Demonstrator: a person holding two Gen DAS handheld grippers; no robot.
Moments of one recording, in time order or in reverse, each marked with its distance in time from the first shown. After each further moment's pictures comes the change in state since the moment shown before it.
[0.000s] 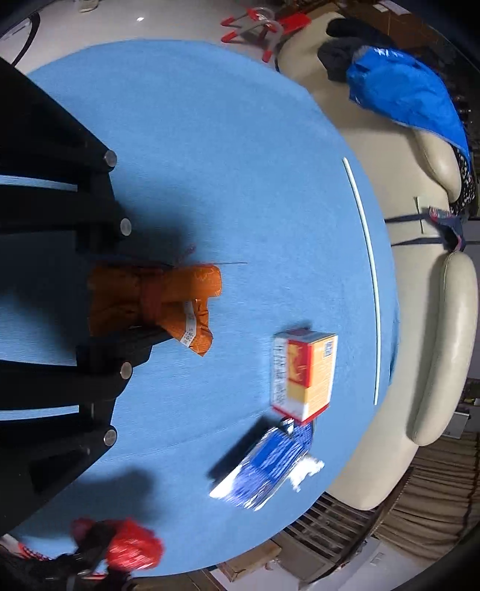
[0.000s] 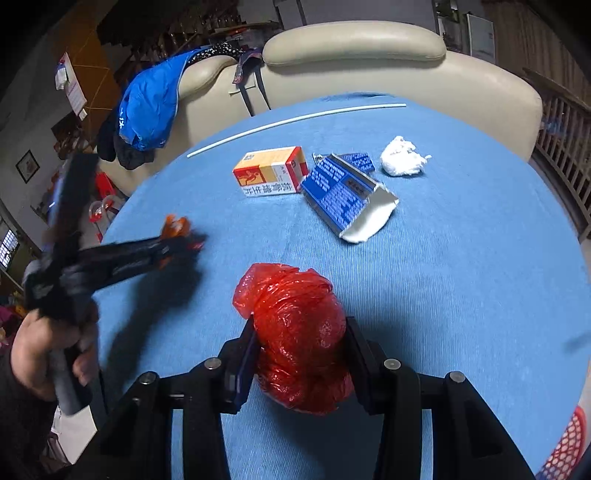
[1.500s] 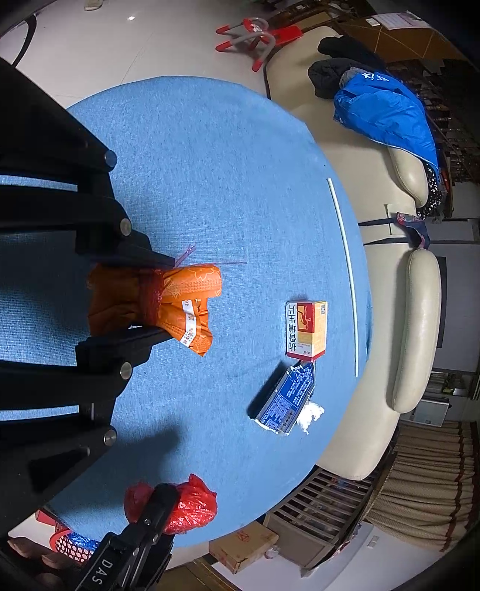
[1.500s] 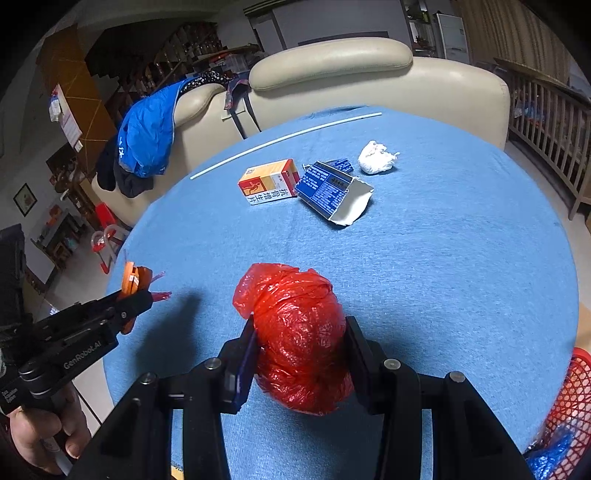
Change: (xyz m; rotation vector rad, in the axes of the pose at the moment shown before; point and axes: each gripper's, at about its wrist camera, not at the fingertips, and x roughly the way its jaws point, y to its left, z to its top) left arm -0.095 -0.032 -0.059 0.016 -0.097 -0.004; right arm -0.048 0.000 -0.038 0.097 -0.086 0.005
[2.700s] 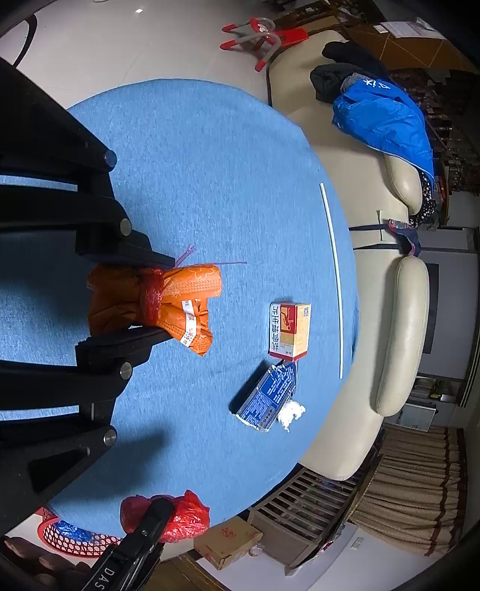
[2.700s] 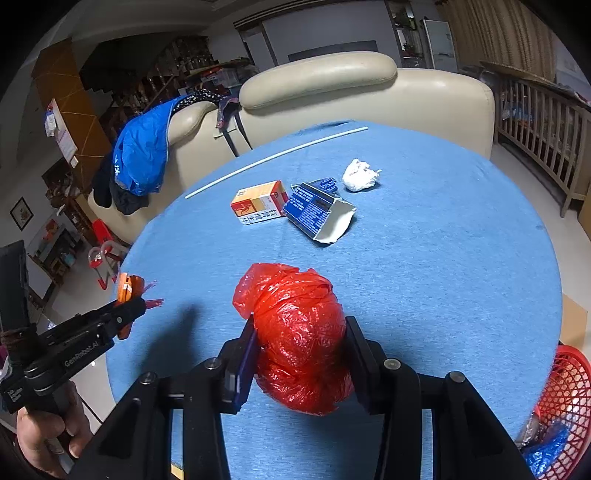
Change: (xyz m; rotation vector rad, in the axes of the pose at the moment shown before) left arm -0.015 0.001 0.009 -0.040 -0.042 -0.018; right arm -0.025 -0.009 0.005 0.037 -0.050 -0.018
